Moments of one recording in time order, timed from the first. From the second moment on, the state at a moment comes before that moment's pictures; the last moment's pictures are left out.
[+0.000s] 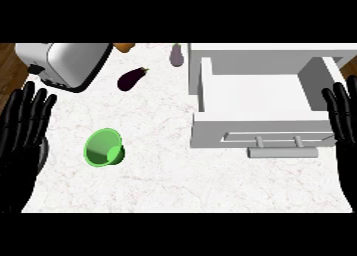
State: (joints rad) left arm 0.01 0.11 -0.01 -2.10 -0.01 -0.05 0.01; right arm -0.02 -0.12 0.01 -2.10 0.02 0.01 -0.01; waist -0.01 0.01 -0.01
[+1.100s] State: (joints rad) left arm -0.06 0.10 -0.01 -1.92 0.37 -0.30 0.03; right arm -0.05 -0.07 0.02 -2.06 -0.09 0.06 0.10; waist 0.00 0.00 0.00
